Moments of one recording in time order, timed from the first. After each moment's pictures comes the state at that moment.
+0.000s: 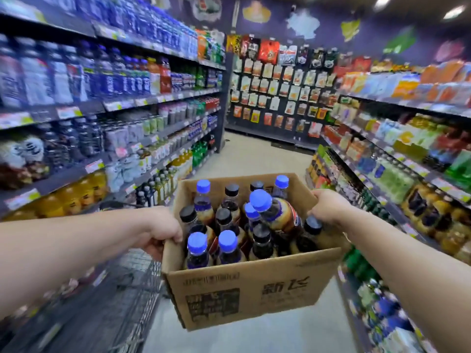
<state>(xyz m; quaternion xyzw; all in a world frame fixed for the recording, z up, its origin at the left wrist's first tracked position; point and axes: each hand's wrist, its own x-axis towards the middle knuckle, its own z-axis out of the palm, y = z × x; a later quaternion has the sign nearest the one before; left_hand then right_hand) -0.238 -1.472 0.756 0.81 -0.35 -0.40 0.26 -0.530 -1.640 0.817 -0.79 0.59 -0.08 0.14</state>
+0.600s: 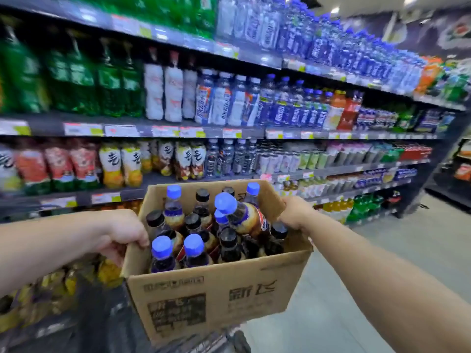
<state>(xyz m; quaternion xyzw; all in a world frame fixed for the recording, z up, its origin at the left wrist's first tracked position) -0.080 -1.454 0.738 0.88 0.10 -0.25 0.40 -0.116 -1.800 0.784 -0.97 0.16 0.04 0.20</state>
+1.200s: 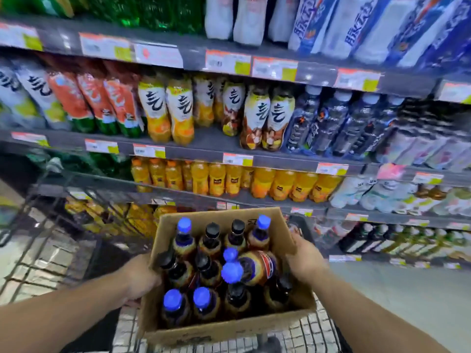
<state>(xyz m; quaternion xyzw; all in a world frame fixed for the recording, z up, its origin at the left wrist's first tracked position) 0.016 -1.471 0.523 0.83 0.31 -0.23 0.39 0.129 -1.797 0.522 -0.95 -0.01 0.19 0.23</state>
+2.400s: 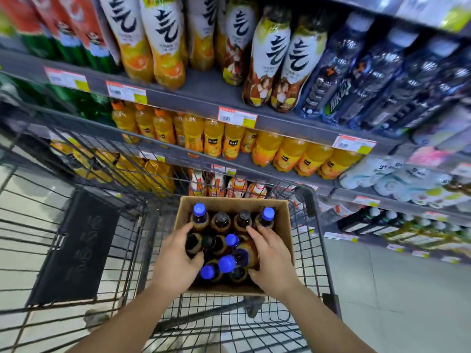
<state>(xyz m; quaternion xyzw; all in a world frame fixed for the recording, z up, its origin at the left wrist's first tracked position) 0.040 -1.592 0.427 0.84 0.28 -0.05 0.46 0.127 -1.806 0.435 -0.94 -0.24 0.20 0.15</state>
